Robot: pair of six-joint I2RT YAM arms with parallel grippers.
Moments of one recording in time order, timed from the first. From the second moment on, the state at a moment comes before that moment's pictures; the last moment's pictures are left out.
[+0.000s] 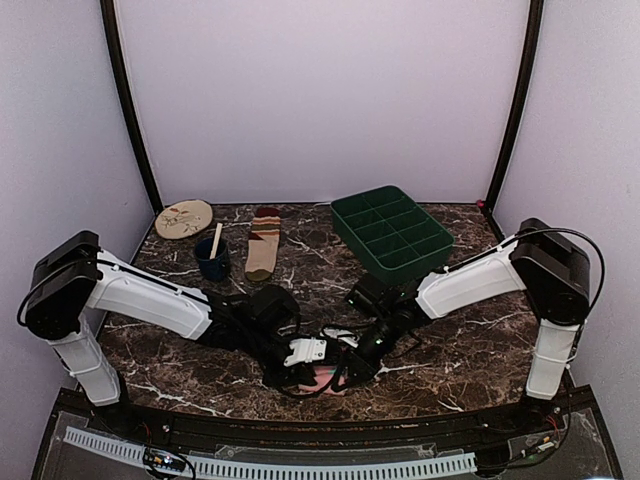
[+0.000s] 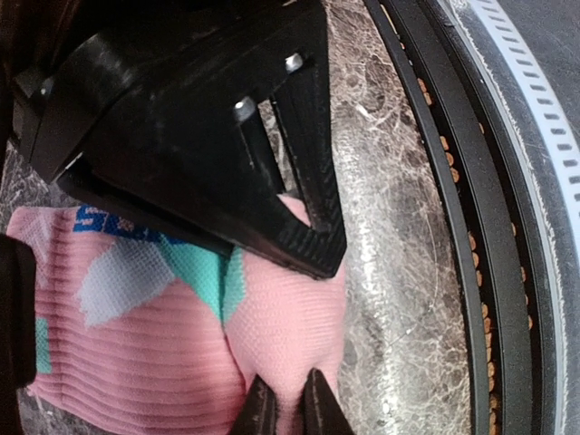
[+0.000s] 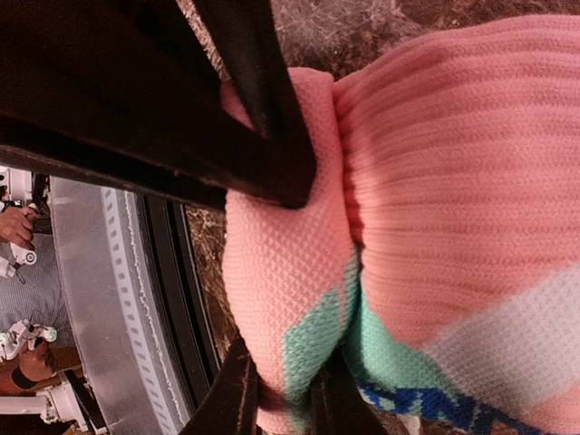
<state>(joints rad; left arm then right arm) -1.07 1.71 0.85 -0.14 0.39 0.50 0.98 1.89 1.00 -0.32 -0.76 0.01</state>
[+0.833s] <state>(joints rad) -0.98 1.85 1.01 -0.27 0.63 0.46 0.93 1.79 0.88 -0.25 -0.75 0.07</state>
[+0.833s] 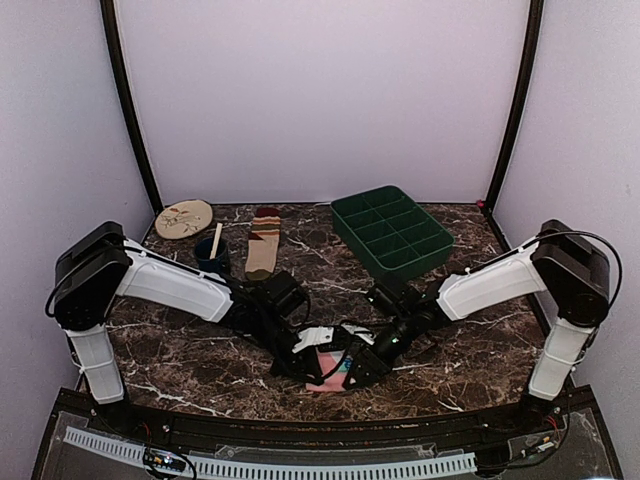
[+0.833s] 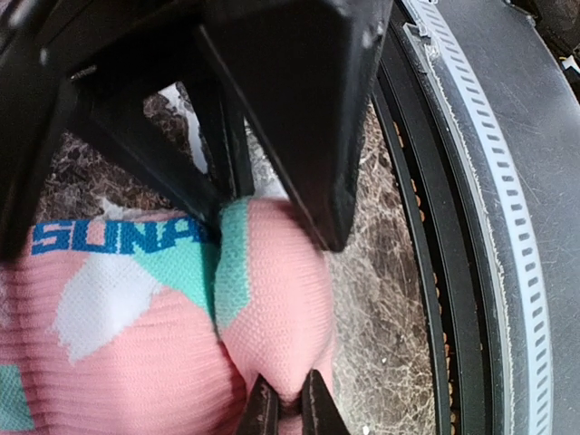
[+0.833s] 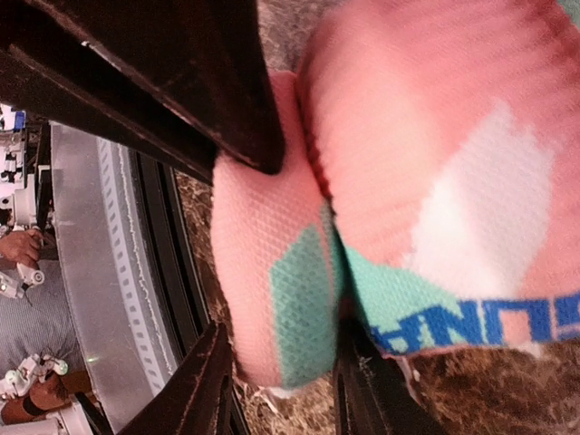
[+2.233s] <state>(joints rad) -0.85 2.09 1.26 -0.57 0.96 0.40 1.24 1.39 0.70 -0.26 0.09 0.04</state>
